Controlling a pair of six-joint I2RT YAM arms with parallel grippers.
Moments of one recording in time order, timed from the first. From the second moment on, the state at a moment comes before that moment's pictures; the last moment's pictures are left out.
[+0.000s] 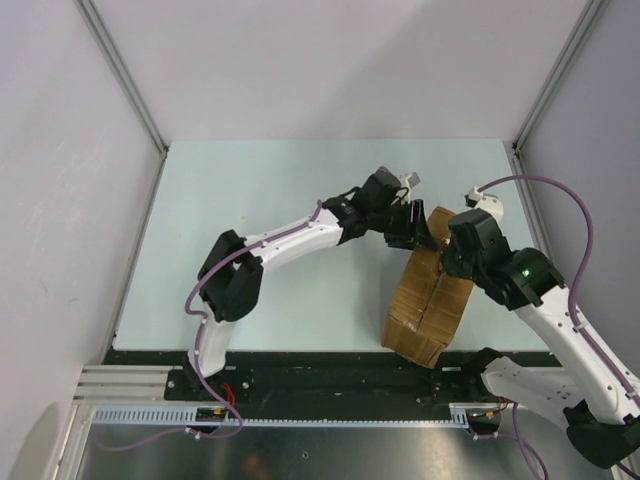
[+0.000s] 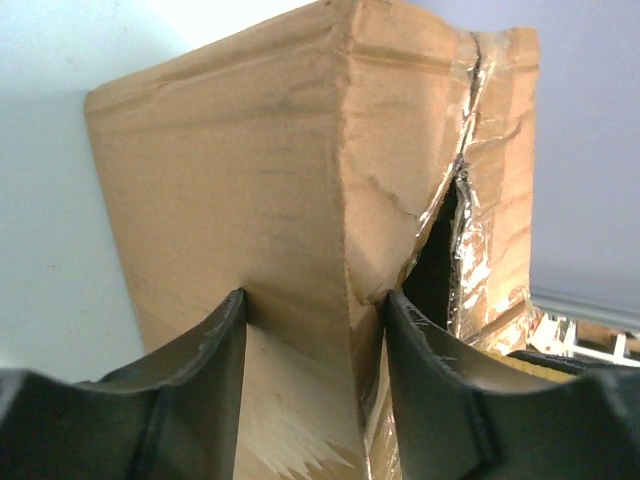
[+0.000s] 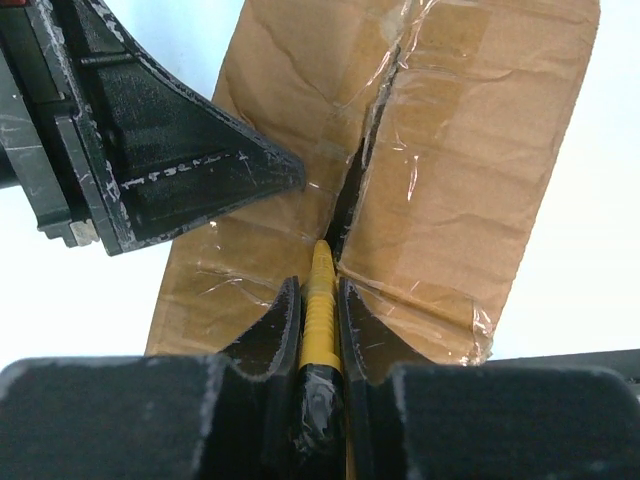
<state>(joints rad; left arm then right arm) -0.91 2.07 1.76 -0.29 0.44 -0.79 0.59 0.93 1.16 -1.07 0.40 0.63</state>
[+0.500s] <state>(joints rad) -0.91 1.98 1.69 -0.28 0.23 -0.76 0.52 0.97 1.15 -0.92 0.26 0.50</state>
